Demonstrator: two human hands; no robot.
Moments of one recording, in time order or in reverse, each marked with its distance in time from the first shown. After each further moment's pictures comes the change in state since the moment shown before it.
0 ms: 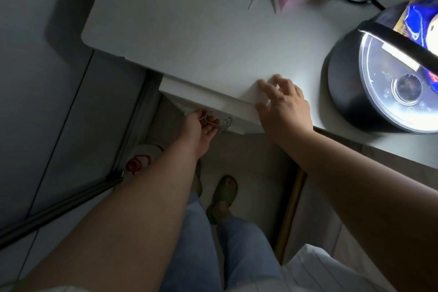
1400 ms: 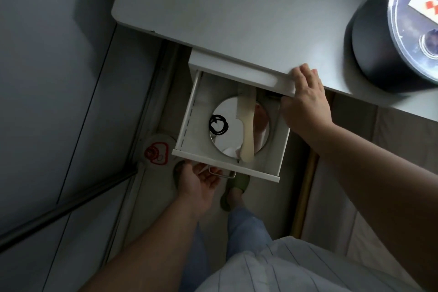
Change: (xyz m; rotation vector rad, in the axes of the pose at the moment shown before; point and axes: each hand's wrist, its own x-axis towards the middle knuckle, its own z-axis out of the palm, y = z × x) left_hand -0.055 -0.075 -0.157 -0.067 0.068 -0.131; right_hand -0.049 -0.019 0.038 0.151 0.064 0.148
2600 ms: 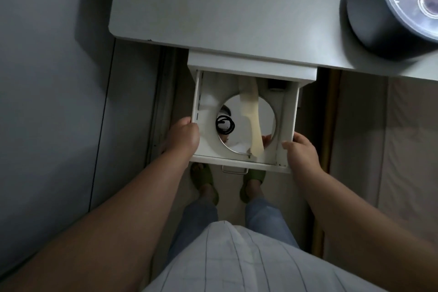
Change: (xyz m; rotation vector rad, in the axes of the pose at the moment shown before) left_hand -0.030 0.093 0.044 1.095 0.224 0.457; right_hand -0.098 0.002 0.056 0.931 -0.114 0.783
